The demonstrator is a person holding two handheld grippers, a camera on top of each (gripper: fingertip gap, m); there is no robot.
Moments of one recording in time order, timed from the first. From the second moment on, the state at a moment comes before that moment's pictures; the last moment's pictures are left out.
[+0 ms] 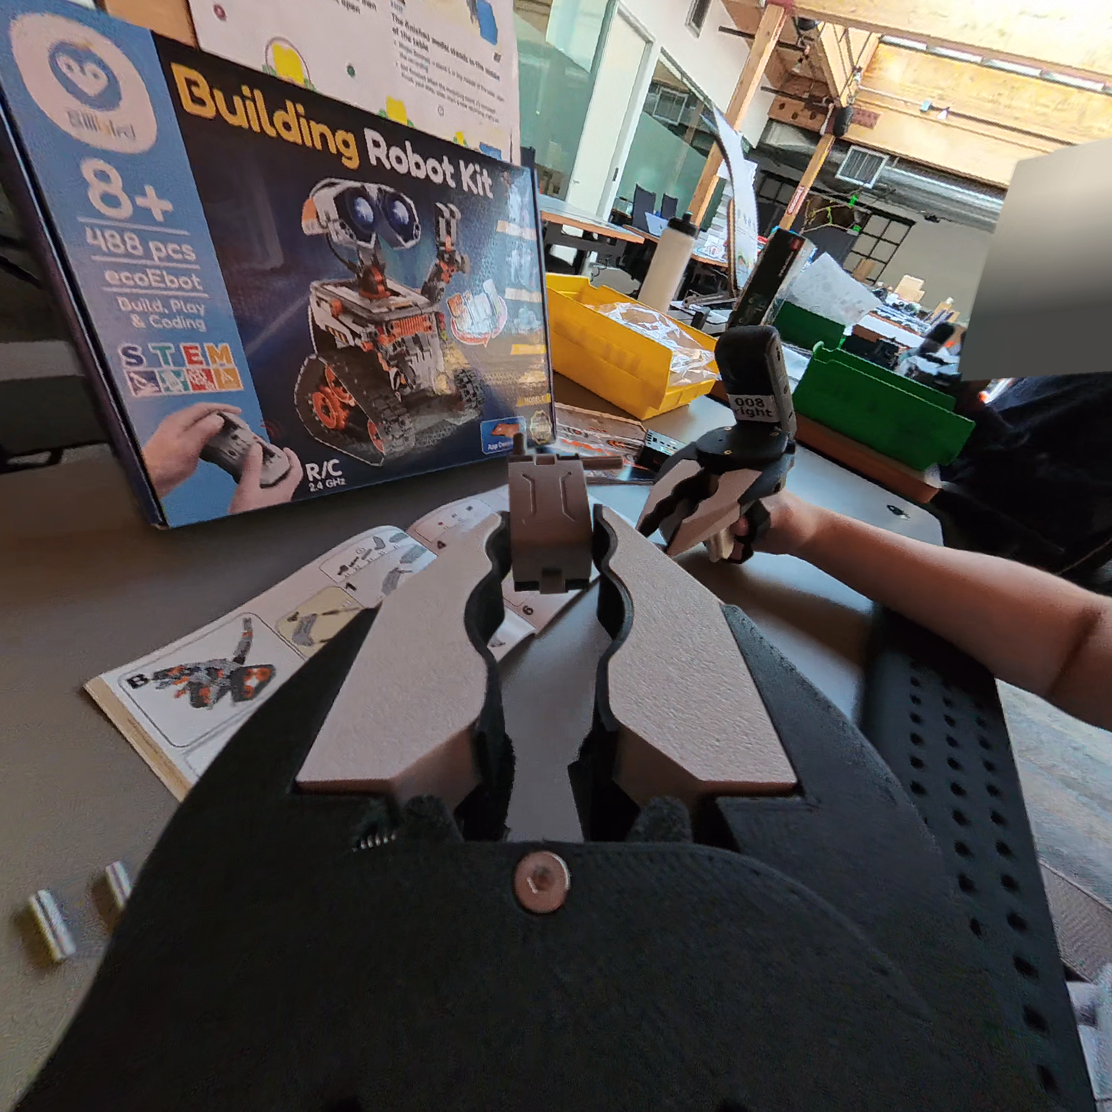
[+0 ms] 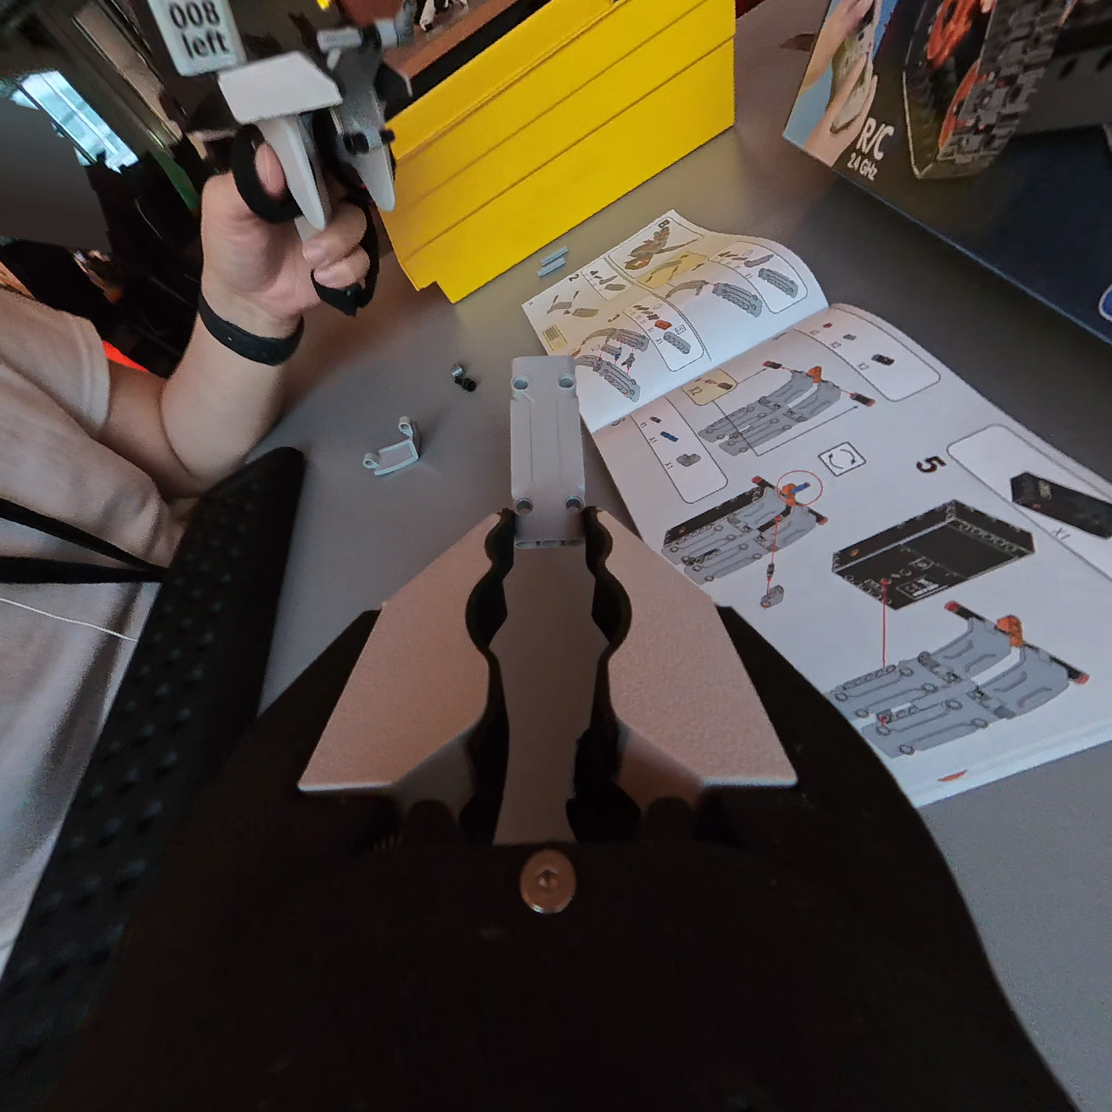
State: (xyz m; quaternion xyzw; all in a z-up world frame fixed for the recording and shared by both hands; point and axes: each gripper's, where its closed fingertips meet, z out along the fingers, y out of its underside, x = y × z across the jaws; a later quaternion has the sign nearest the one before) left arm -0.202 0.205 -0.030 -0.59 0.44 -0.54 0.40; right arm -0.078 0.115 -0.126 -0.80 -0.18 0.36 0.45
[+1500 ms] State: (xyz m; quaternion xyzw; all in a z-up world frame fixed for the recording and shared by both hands) left arm -0.185 0.189 -0.064 -0.62 0.47 -0.55 0.31; right arm -0.076 0.108 -0.129 -0.78 -0.11 0.48 0.39
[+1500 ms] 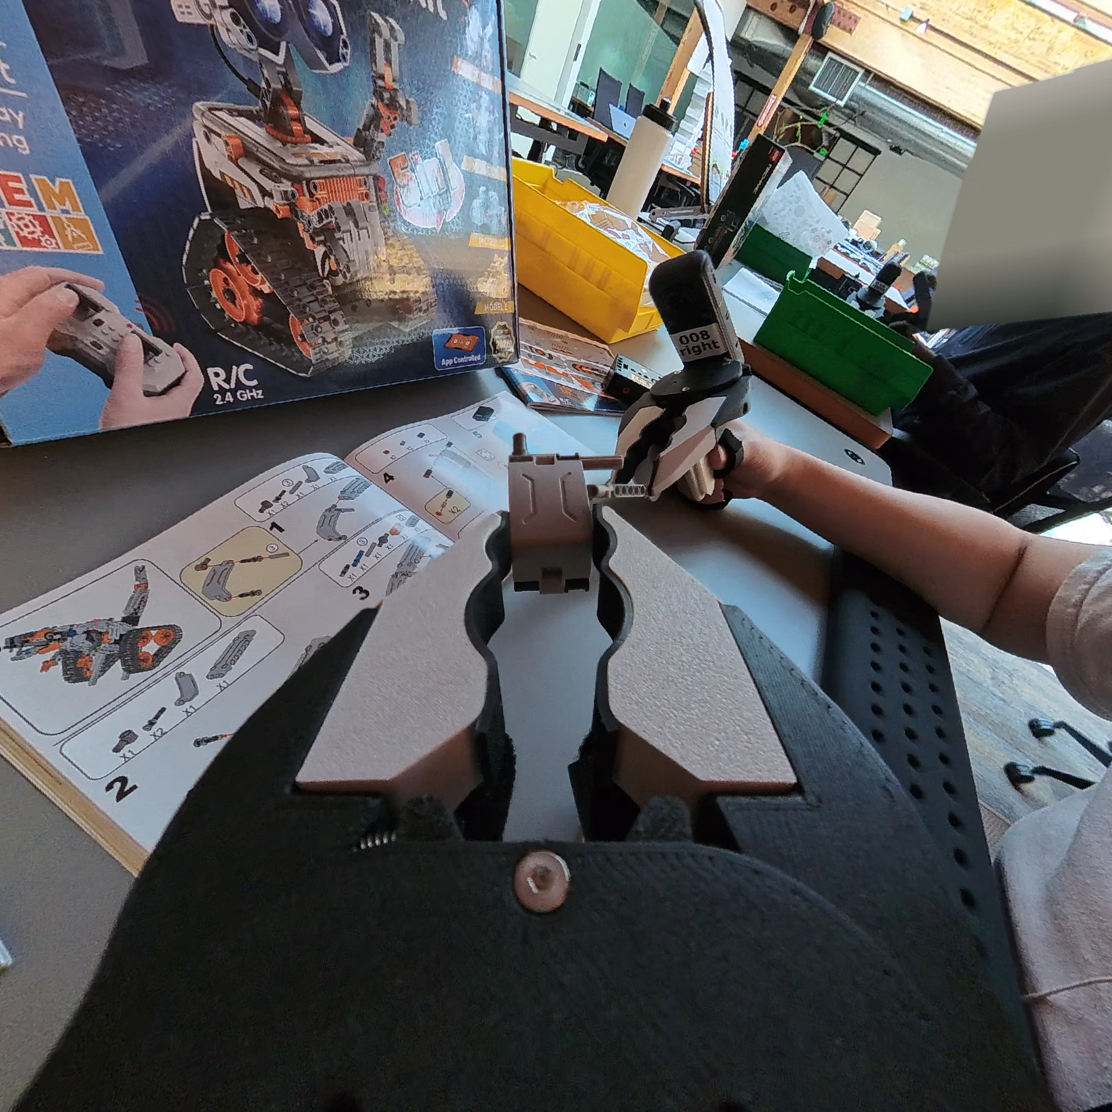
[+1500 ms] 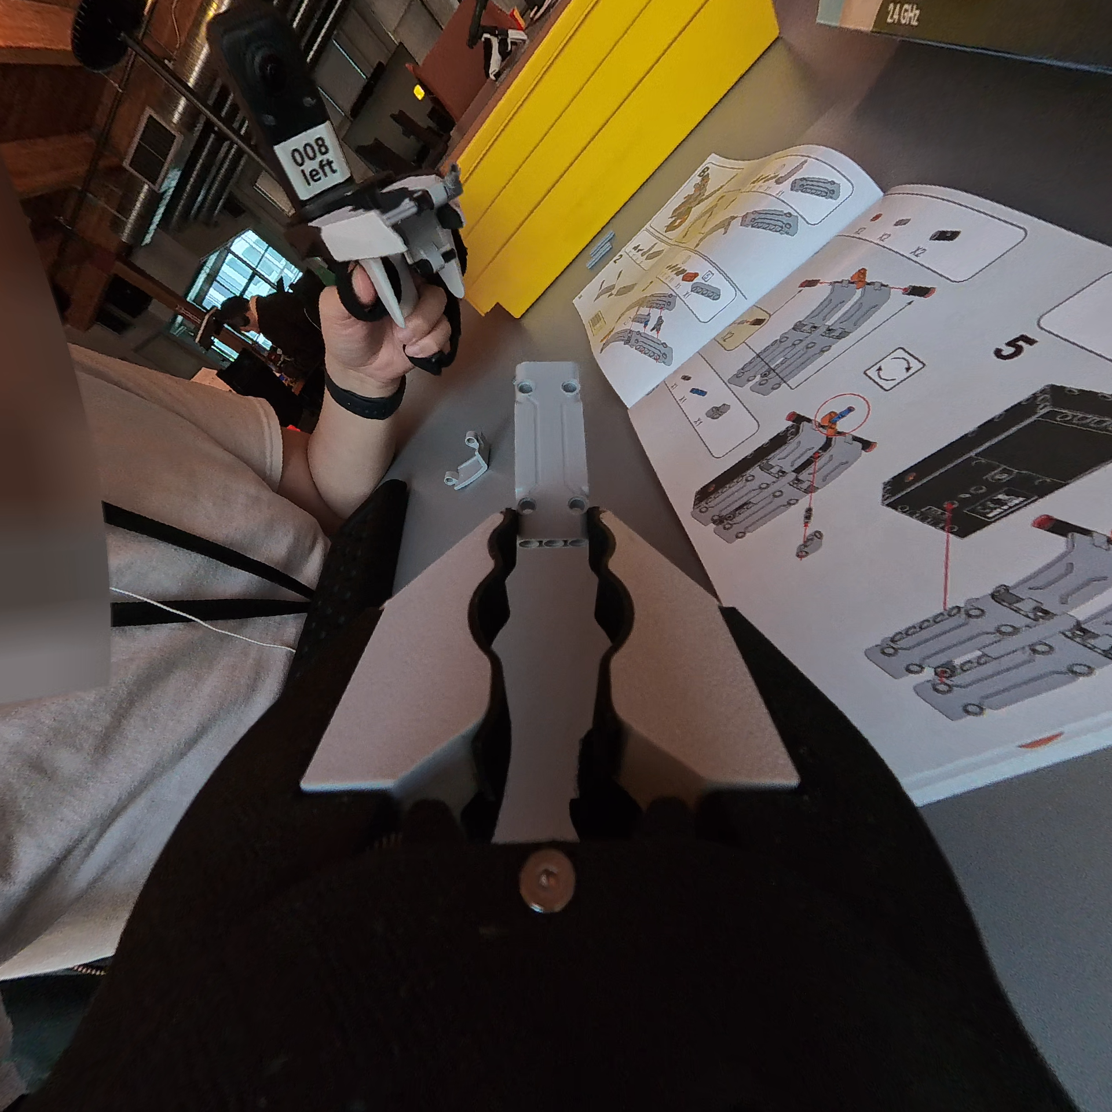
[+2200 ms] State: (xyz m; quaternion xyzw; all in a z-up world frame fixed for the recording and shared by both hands) left arm -0.183 0.156 -0.084 -0.56 0.60 -0.47 0.31; right arm -0.115 0.101 -0.170 -0.83 -0.36 0.23 0.37
